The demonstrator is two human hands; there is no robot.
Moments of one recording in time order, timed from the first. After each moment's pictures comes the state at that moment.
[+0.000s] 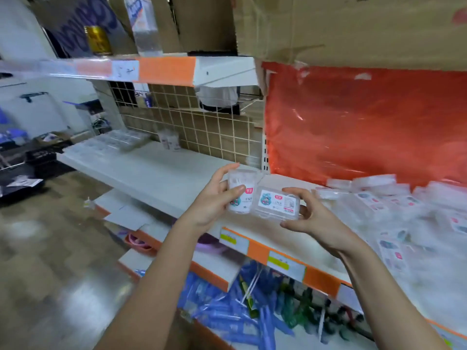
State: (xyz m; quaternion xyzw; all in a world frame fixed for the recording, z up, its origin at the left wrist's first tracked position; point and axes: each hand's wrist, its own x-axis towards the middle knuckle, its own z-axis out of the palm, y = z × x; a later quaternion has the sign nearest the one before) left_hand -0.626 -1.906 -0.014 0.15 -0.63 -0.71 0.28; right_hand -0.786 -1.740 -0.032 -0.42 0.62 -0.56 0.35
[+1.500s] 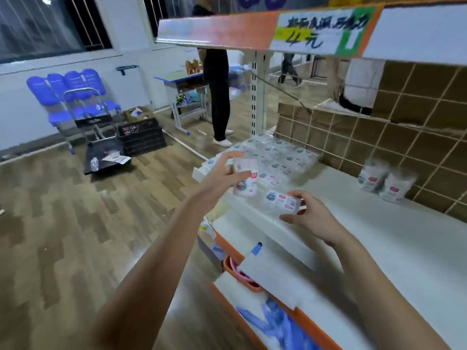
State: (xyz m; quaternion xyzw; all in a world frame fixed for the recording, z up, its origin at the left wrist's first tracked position) left_hand -0.316 -2.535 -0.033 0.34 -0.65 -0.60 0.32; right_hand -0.517 -2.419 -0.090 -0.53 0.71 -0.38 0.28
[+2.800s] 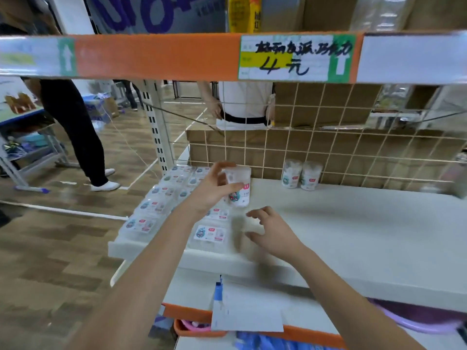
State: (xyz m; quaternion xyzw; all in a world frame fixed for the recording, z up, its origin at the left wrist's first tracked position) left_hand -0.432 -2.623 -0.039 0.10 -0.75 -0.64 0.16; right_hand -0.489 -2.450 -0.097 -0.41 0.86 -0.28 0.10
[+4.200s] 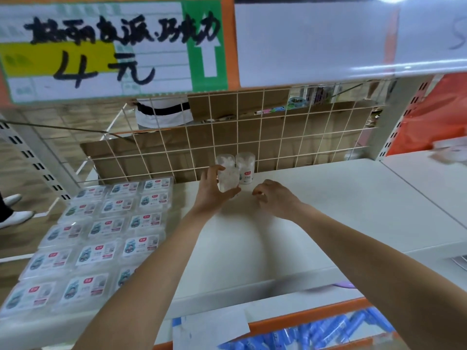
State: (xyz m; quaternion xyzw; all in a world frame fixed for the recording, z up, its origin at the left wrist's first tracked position) left_hand -0.588 -2.546 -0.103 0.08 -0.89 -0.42 0.17; right_hand -0.637 -2.362 -0.094 -0.28 0.94 -0.17 0.08
